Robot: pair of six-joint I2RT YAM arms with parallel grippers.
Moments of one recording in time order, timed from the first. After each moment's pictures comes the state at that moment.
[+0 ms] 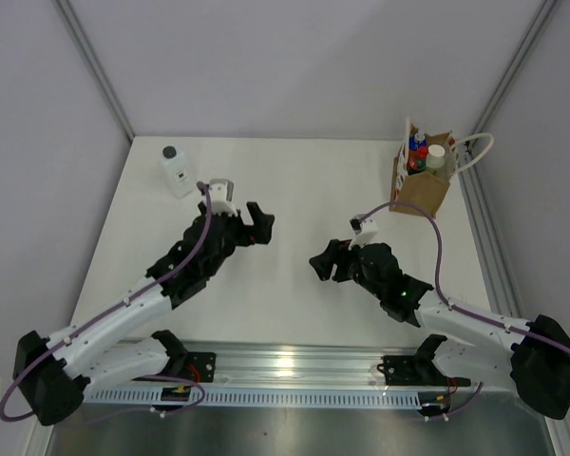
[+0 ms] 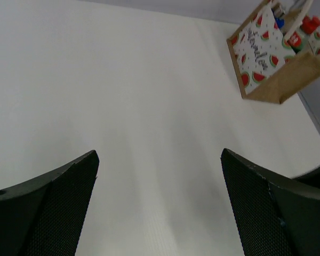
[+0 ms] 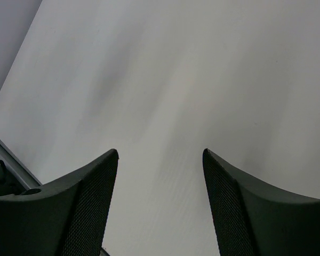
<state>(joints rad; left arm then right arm) -0.77 0.89 0.66 -0.01 -0.37 -0.45 0.82 1.05 0.47 0.24 0.12 0.59</state>
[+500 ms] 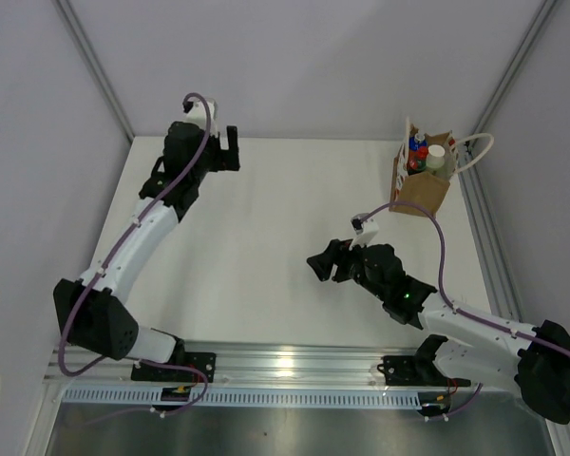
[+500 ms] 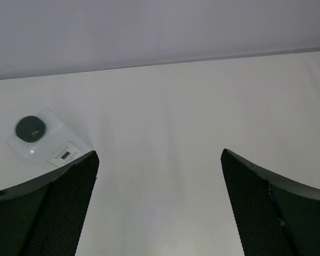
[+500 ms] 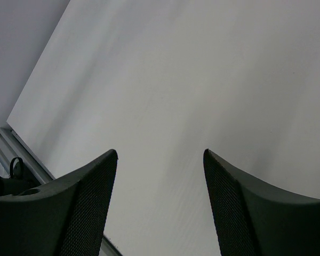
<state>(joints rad) -0.34 1.38 1.30 -0.18 -0.18 -0.11 0.84 1.01 0.47 0.26 0.10 0.59</state>
